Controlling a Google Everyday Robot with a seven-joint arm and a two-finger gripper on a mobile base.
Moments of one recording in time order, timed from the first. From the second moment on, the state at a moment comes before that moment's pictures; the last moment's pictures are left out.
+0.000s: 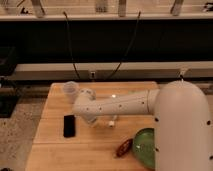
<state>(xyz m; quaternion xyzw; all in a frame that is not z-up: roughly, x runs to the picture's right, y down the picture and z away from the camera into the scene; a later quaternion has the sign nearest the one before) -0.085 0.207 0.840 -0.28 -0.07 -0.32 0.90</state>
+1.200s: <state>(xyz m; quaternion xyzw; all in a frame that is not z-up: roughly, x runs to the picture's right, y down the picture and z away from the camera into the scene) -0.169 0.210 0.847 -0.25 -0.10 -0.41 0.87</state>
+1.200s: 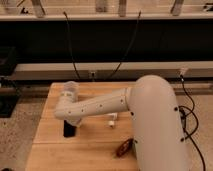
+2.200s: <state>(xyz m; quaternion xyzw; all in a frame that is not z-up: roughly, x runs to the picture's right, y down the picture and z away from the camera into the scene) -0.216 0.221 0.837 -0.24 -0.11 -0.47 0.84</state>
